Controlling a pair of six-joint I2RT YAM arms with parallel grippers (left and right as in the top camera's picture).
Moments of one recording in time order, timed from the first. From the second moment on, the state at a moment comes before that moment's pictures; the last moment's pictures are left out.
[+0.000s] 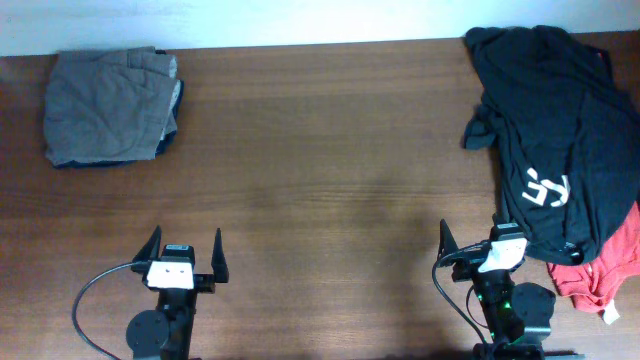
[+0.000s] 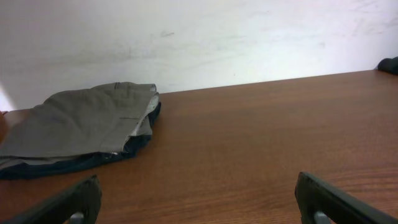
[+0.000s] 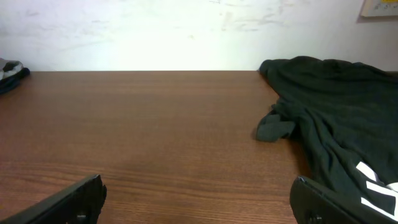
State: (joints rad) left arm 0.07 0.01 0.01 -0.06 0.12 0.09; right arm -0.09 0.10 0.01 -0.06 -0.20 0.02
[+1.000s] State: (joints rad) left arm 0.07 0.01 0.01 -0.06 0.12 0.09; right arm -0.09 0.10 0.01 -0.06 -0.09 -0.04
